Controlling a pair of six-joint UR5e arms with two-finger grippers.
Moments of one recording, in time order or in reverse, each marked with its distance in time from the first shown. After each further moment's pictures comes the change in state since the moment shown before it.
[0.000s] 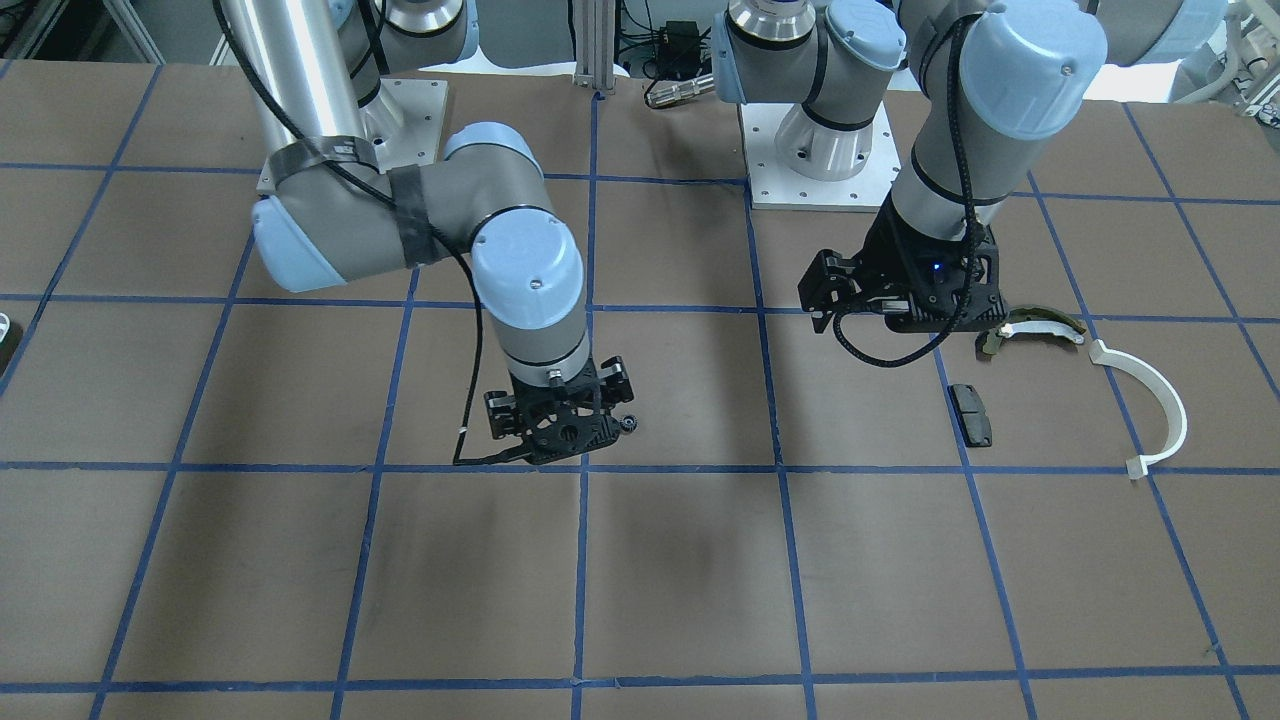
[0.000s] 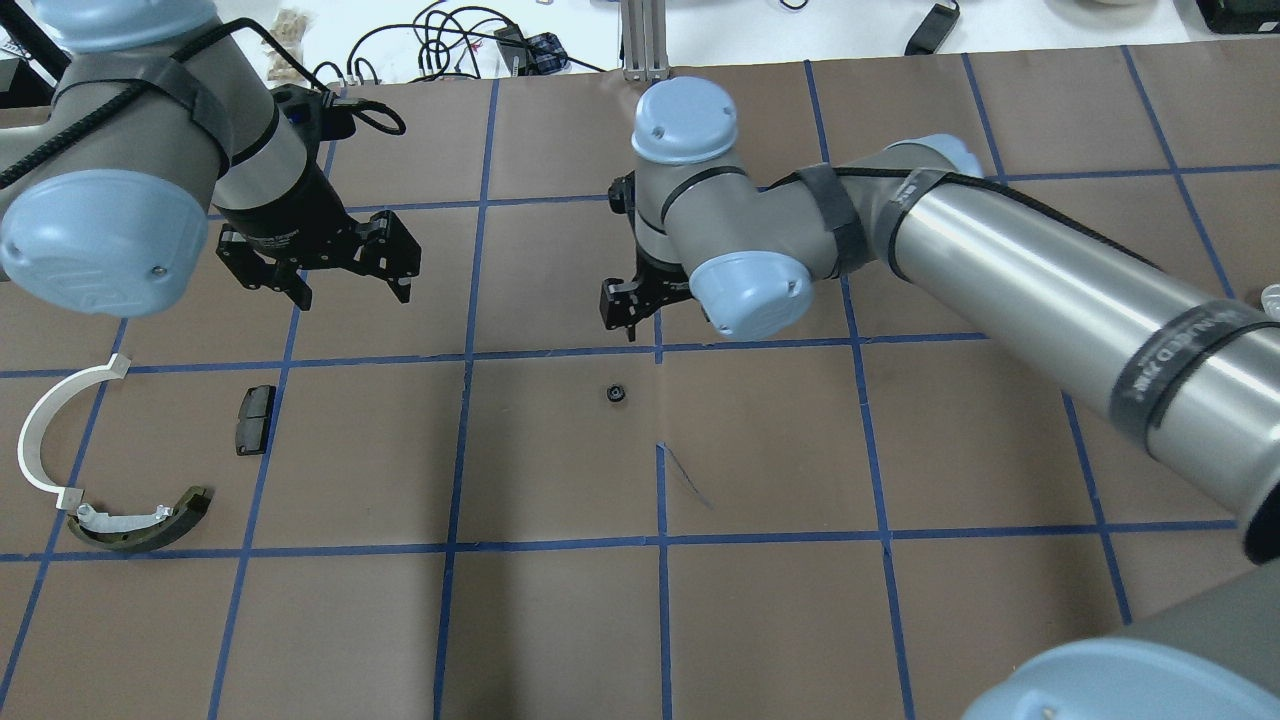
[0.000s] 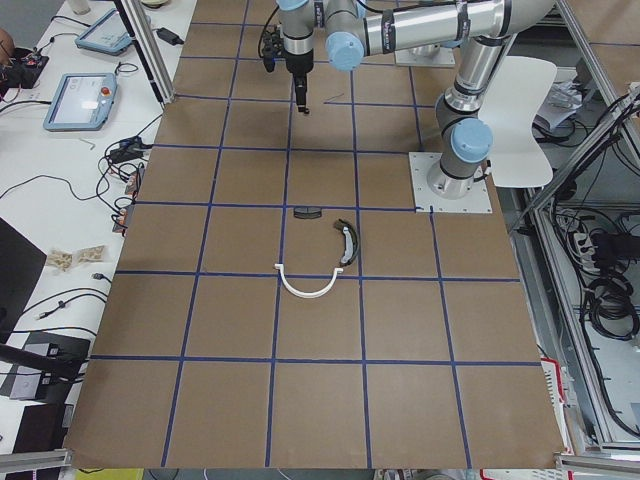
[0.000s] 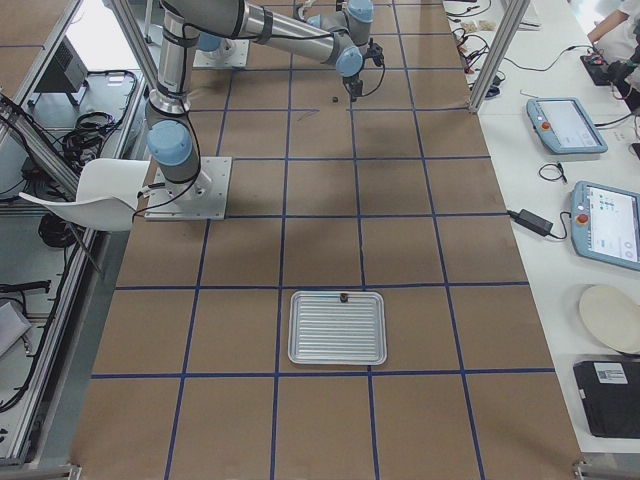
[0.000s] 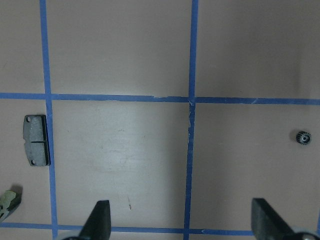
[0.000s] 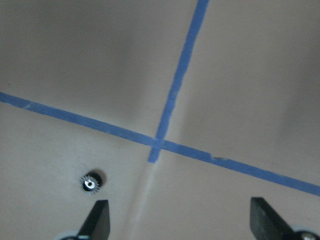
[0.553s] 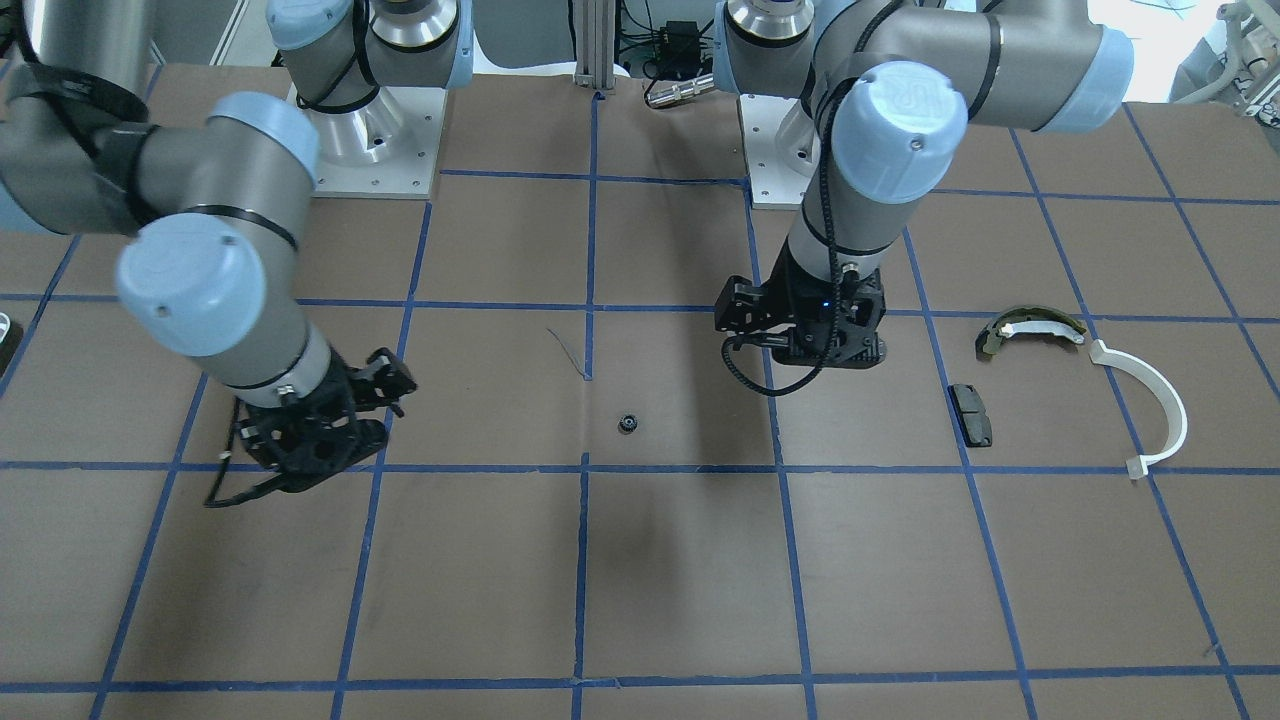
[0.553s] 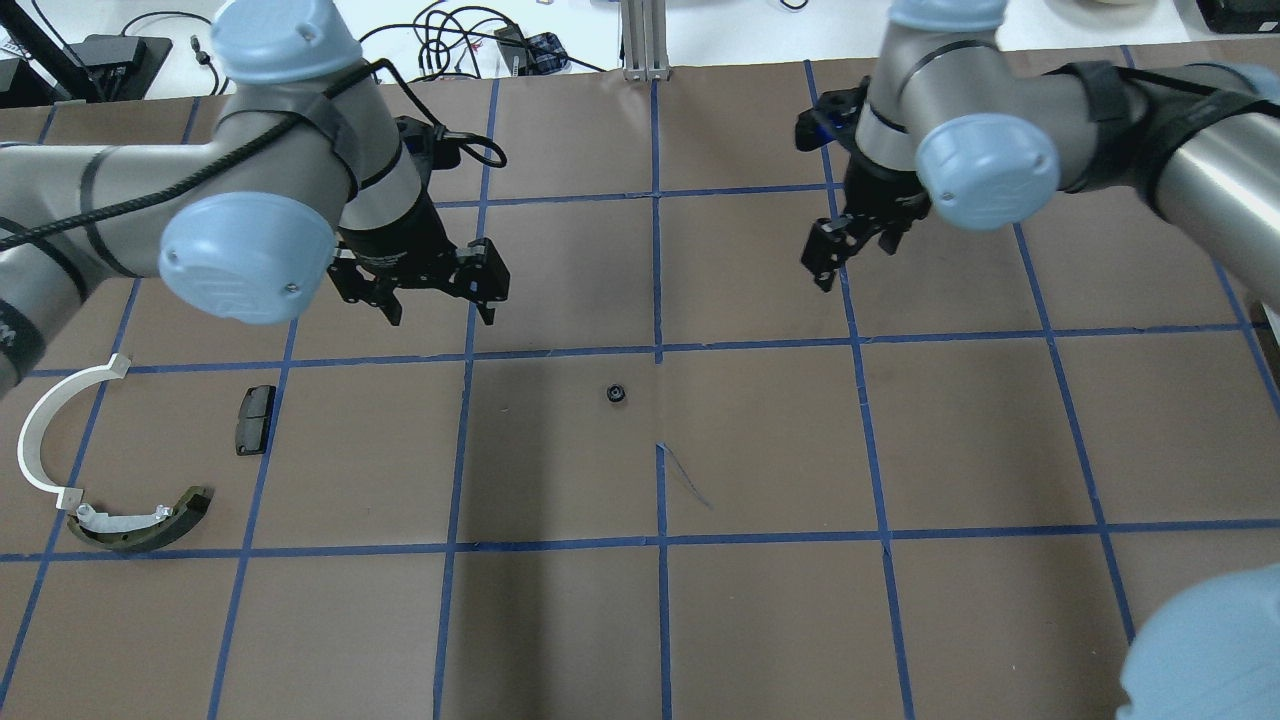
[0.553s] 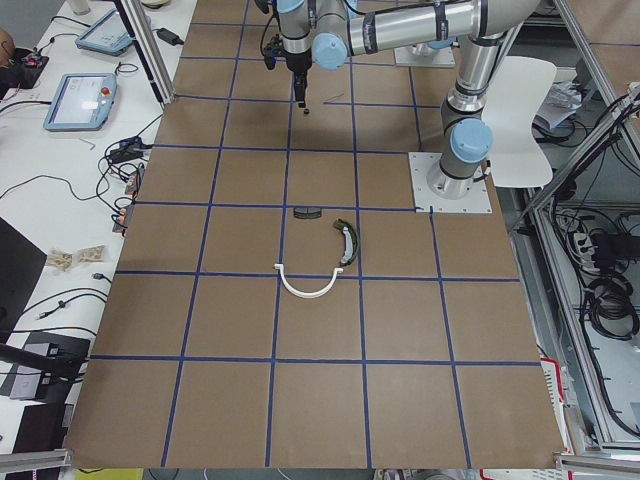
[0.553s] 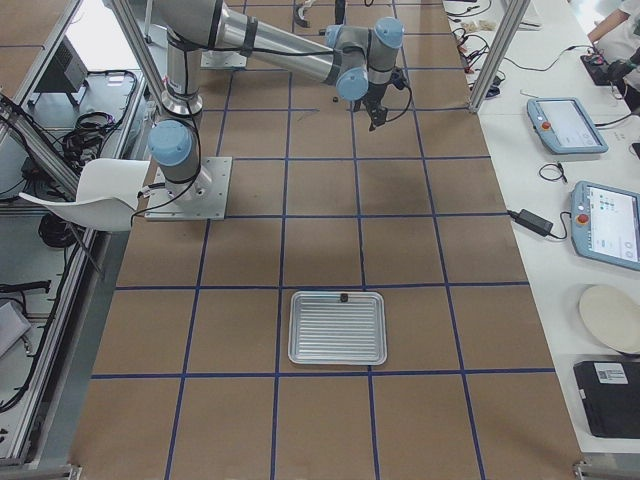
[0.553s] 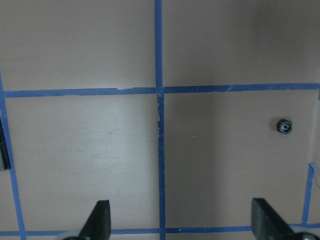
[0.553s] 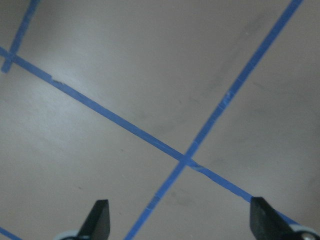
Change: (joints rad) left arm -0.154 -0.111 -0.001 0.081 -0.019 -0.068; right arm -0.363 -0.113 -0.001 0.215 -0.051 -0.627
